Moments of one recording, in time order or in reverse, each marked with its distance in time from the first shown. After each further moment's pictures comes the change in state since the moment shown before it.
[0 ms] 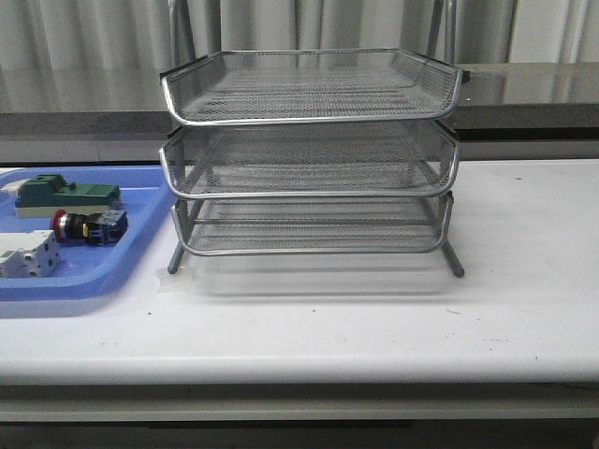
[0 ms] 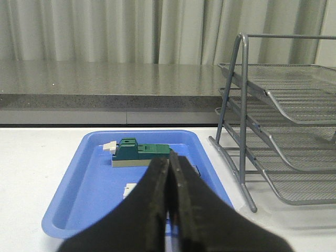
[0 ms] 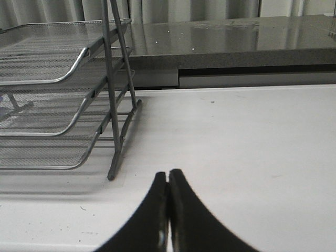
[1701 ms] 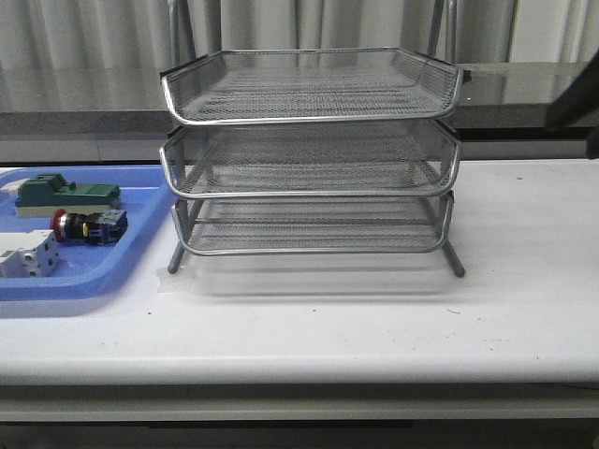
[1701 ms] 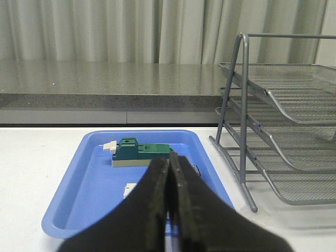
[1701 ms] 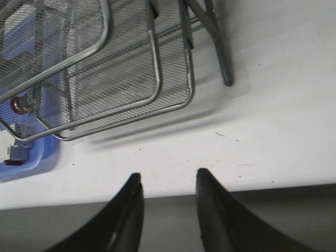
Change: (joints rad) left arm 0.000 0.000 0.000 0.000 0.000 0.000; right arm 0.067 1.109 -0.697 0.710 0.362 -0.120
